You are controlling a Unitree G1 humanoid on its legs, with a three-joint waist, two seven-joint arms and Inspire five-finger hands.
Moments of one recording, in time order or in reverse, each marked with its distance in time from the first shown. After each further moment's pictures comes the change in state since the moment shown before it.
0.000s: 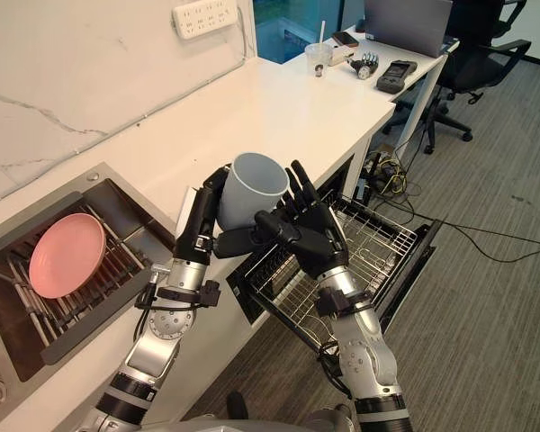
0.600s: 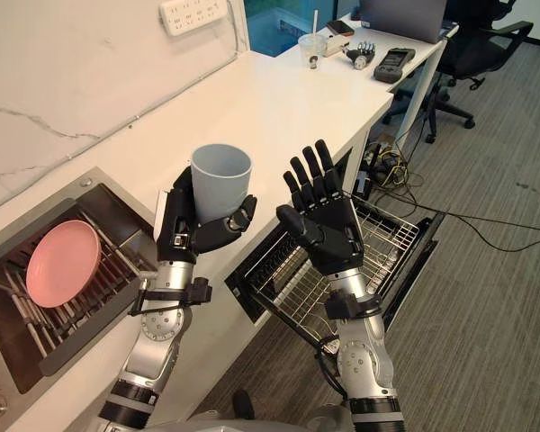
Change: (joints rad) left arm 0.008 -0.045 0.084 -0.004 -0.109 -0.001 0.019; right arm 0.027 0.060 -0.075 0.027 0.115 -0.161 0.211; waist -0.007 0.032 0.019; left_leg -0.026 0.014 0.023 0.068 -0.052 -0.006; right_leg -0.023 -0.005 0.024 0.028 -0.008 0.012
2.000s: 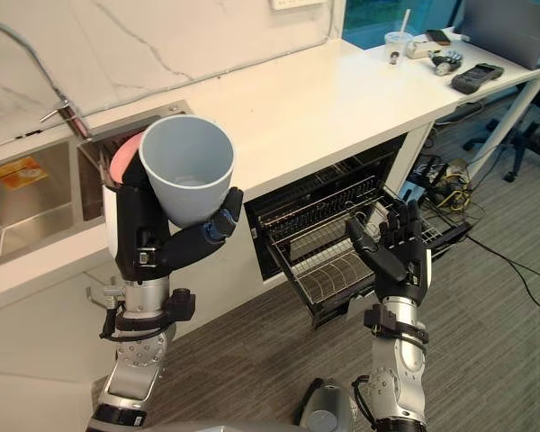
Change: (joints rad) left arm 0.117 -0.007 0.046 -0.190 0.194 -0.280 0.156; right arm 0.100 -0.046 -0.179 0.165 -0.247 -0.190 -0.465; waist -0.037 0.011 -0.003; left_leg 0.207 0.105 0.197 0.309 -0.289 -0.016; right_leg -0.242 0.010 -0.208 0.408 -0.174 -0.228
